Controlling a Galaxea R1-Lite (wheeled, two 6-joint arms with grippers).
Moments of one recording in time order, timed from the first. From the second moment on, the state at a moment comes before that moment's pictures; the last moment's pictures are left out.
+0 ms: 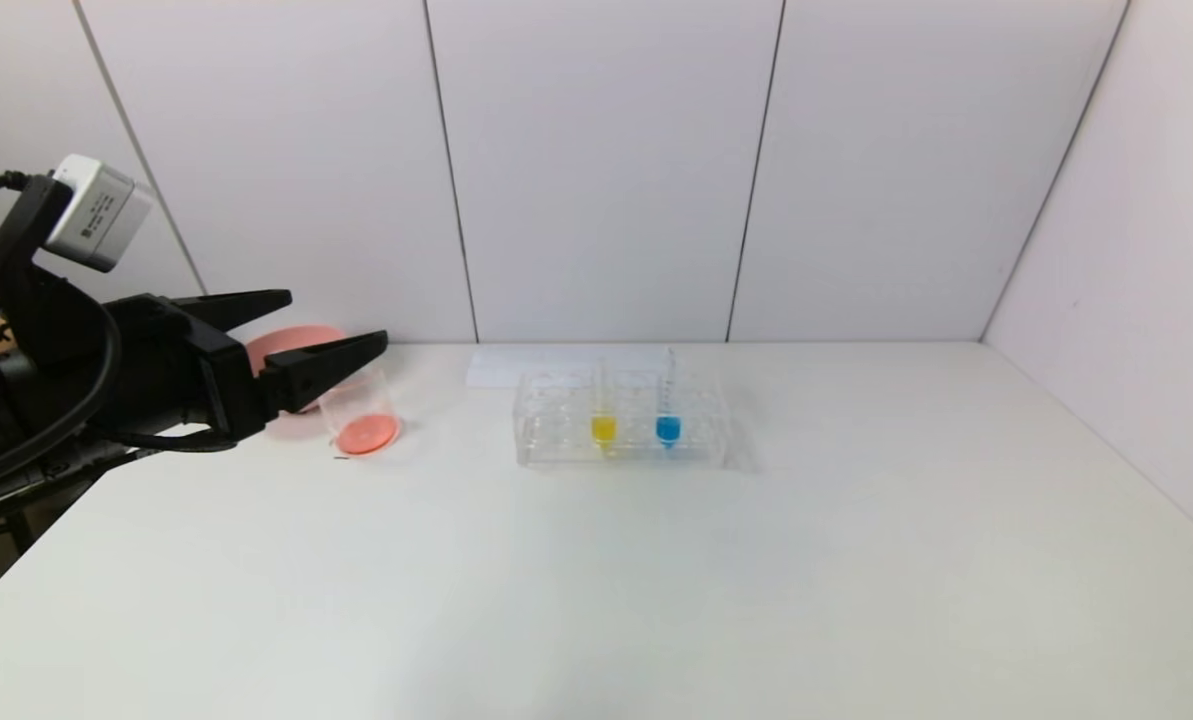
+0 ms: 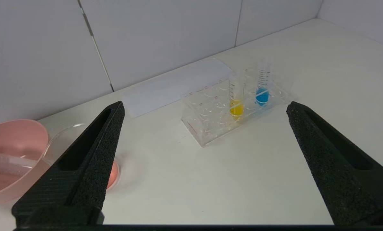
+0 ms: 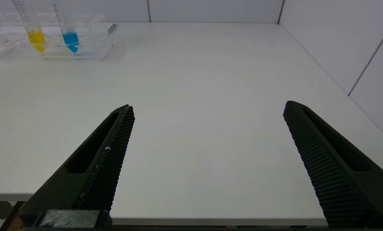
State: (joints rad) left arm -0.22 1.30 -0.68 -0.57 -0.35 0.04; right arm 0.00 0.00 0.00 0.00 0.00 0.01
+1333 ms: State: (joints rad) left arm -0.41 1.83 -0.82 -0.97 -0.19 0.04; right arm 0.00 0.00 0.00 0.00 0.00 0.00
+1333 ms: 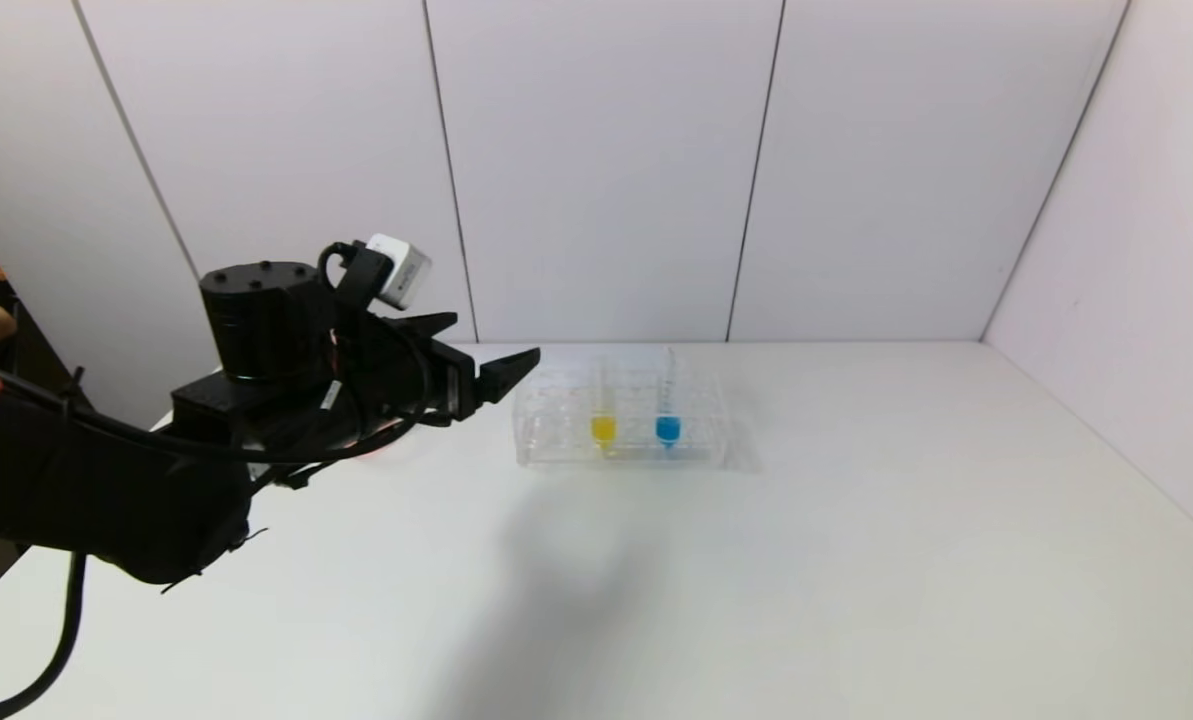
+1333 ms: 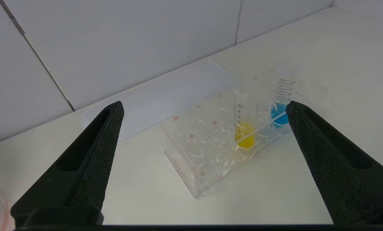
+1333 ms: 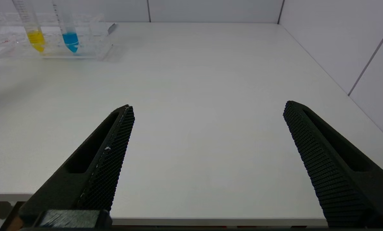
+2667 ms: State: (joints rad) left arm -0.62 2.17 -1.09 -0.98 0.12 -0.02; right arm 0.00 0.00 0.00 0.00 0.00 0.01
